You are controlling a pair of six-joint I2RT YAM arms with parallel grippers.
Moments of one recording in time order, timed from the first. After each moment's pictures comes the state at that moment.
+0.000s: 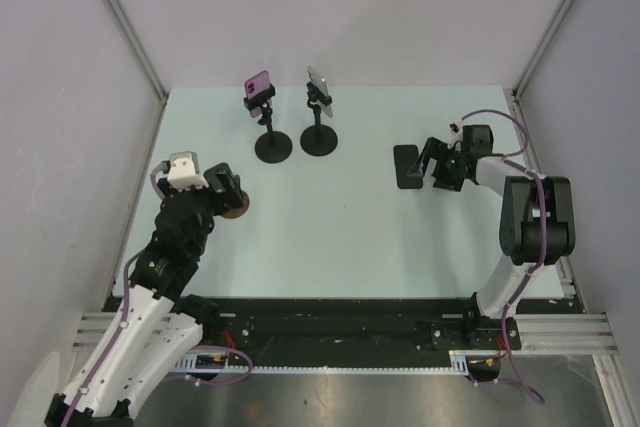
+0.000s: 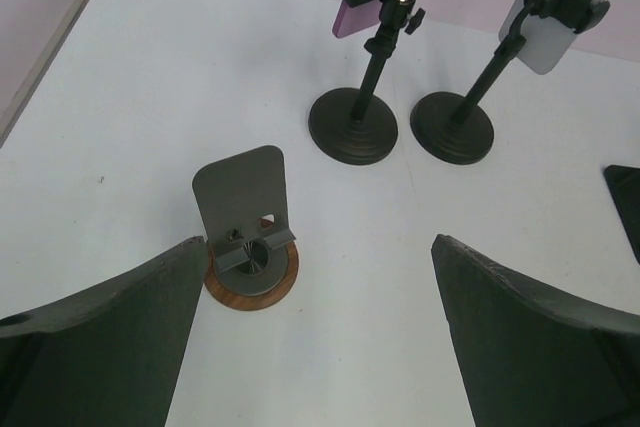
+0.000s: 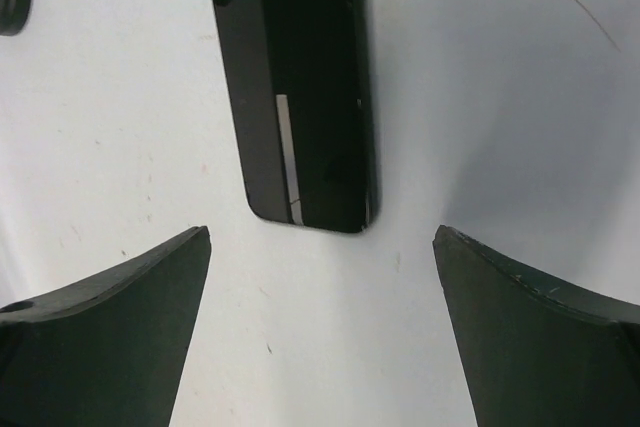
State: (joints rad) left arm -0.38 0.57 0.64 -0.26 -0.39 -0.26; right arm -0.02 1.81 1.07 -0.15 -0.45 0.35
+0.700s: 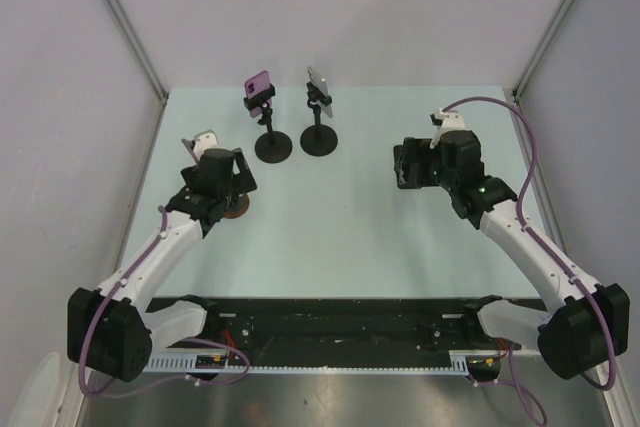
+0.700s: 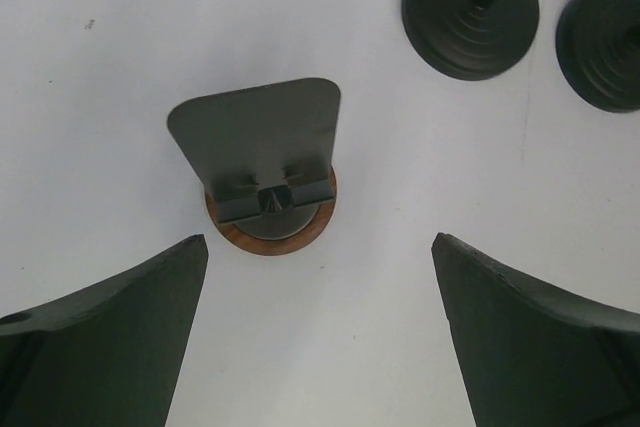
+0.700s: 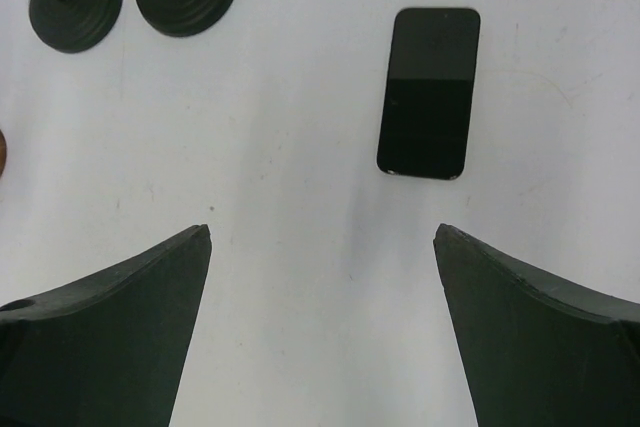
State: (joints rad) left arm -0.31 1.10 0.80 -0.38 -0.42 -0.51; right arm 0.38 1.16 0.97 -0.32 0.06 0.30
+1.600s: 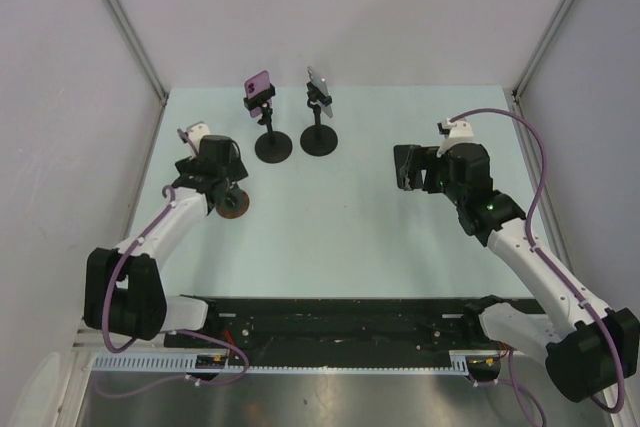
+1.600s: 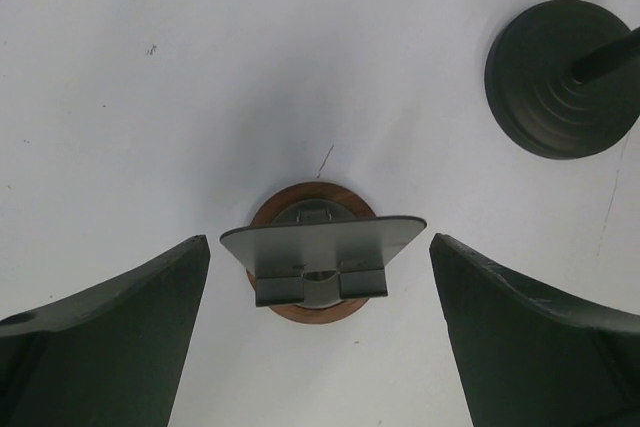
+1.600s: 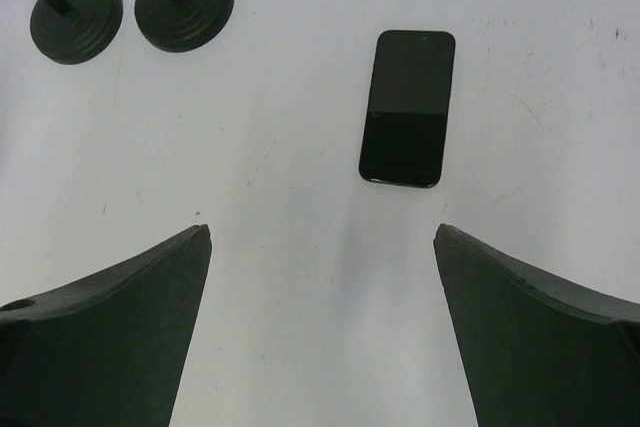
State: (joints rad) left arm -0.19 1.31 0.87 -0.32 -0.48 -0.52; right arm 0.38 1.03 0.86 -0.25 0.10 0.25
